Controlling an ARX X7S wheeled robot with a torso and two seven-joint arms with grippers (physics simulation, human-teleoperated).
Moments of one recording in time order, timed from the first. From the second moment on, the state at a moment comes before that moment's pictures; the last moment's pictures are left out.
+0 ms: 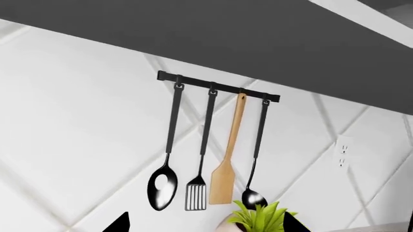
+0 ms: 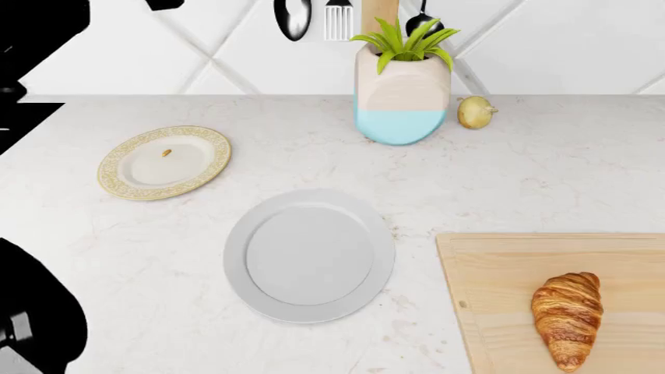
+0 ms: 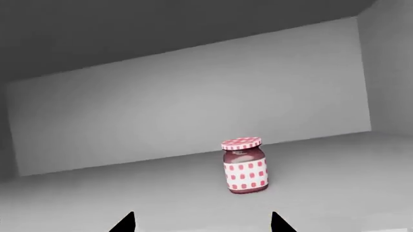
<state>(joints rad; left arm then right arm) -1.35 -0.33 -0.28 0.23 -1.10 -1.45 -0.34 2.35 0.38 -0.19 0.57 1.26 1.40 0.76</state>
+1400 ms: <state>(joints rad) -1.41 -0.35 -0.23 0.22 -1.23 -1.38 -0.37 2.36 0.04 0.00 0.88 0.03 1.14 0.07</state>
